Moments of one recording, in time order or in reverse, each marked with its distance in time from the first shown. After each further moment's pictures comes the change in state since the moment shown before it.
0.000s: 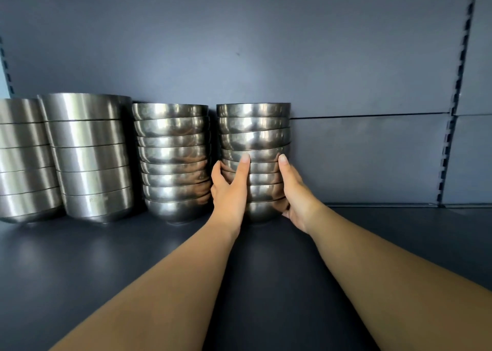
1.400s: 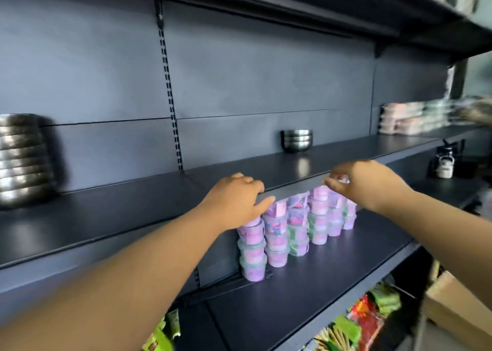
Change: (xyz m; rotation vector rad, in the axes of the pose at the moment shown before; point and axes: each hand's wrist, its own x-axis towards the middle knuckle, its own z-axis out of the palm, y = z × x) left_hand -0.376 0.061 0.256 1.122 -0.815 1.121; right_hand -0.506 -0.153 -0.365 -1.695 0.639 -0.037
